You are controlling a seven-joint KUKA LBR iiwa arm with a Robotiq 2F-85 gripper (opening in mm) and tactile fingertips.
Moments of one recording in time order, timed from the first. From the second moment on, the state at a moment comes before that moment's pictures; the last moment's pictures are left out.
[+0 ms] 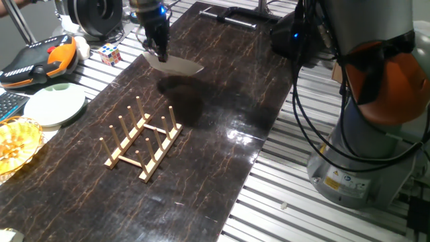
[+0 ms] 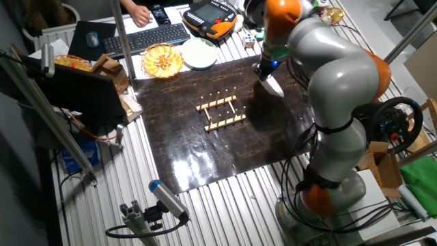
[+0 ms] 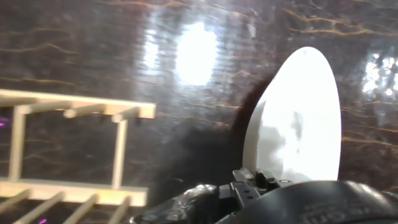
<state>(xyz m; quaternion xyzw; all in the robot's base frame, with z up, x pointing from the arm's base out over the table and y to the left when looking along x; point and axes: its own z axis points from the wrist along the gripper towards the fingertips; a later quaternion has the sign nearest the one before) 0.583 -0.032 0.189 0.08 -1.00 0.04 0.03</state>
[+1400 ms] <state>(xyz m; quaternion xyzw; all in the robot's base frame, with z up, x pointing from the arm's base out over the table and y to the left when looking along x) 0.589 -0.030 0.135 0.09 -0.97 0.22 0.03</state>
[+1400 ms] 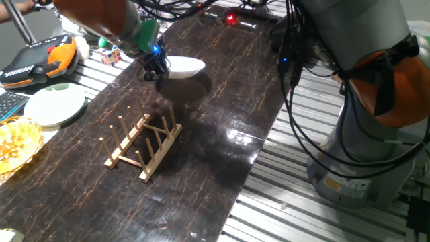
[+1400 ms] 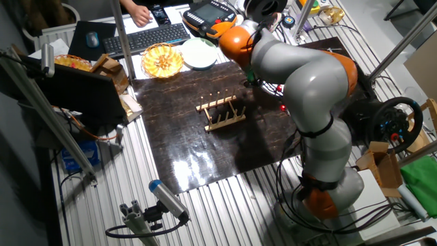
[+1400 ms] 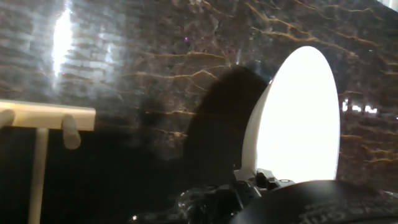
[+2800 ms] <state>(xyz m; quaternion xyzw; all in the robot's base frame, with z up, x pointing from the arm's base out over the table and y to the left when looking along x) 0.587 -0.018 0.115 0.08 -0.97 0.21 0.02</state>
